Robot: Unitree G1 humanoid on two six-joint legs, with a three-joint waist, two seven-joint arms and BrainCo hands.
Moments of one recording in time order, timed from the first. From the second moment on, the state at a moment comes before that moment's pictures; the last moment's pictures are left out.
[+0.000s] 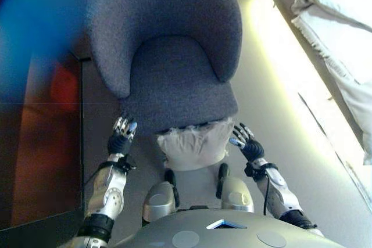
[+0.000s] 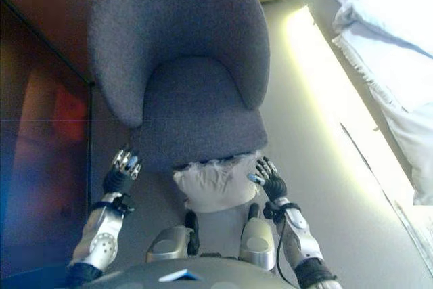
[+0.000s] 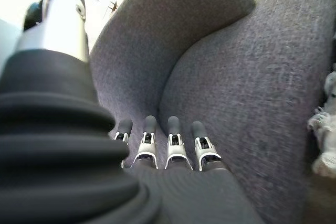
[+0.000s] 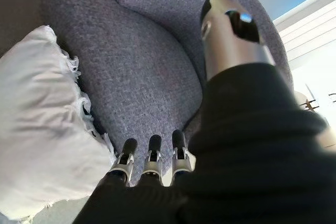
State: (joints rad) left arm 0.15 0.33 -0.11 0.30 -0.77 -0.25 -0.06; right arm 0.09 -0.25 0.21 0.42 0.61 -0.11 0.09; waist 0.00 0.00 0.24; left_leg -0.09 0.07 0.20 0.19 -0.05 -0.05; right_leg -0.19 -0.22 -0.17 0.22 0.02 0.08
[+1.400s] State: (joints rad) left arm -0.56 0.40 -0.28 0.73 -0.78 -0.23 0.01; right arm -0.82 -0.57 0.27 0.85 0.70 -0.02 0.11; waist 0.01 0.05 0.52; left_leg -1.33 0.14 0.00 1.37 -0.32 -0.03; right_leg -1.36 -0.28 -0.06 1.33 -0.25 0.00
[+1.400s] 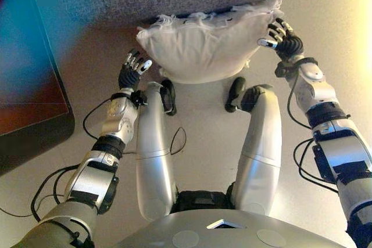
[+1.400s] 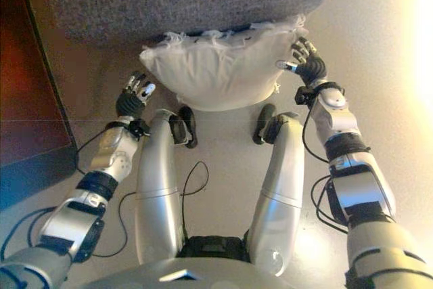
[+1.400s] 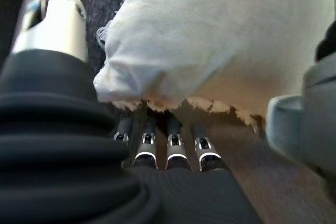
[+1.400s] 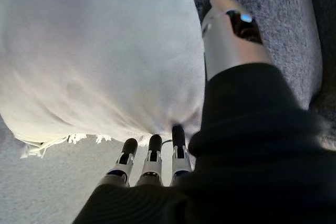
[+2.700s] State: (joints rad) left arm -0.81 0.49 -0.38 0.79 -0.86 -0.07 -0.08; right arm -0.98 -0.58 0.42 0.92 0.72 0.07 0.07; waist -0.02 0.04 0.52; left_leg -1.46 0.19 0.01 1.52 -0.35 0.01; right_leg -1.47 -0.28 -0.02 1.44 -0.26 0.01
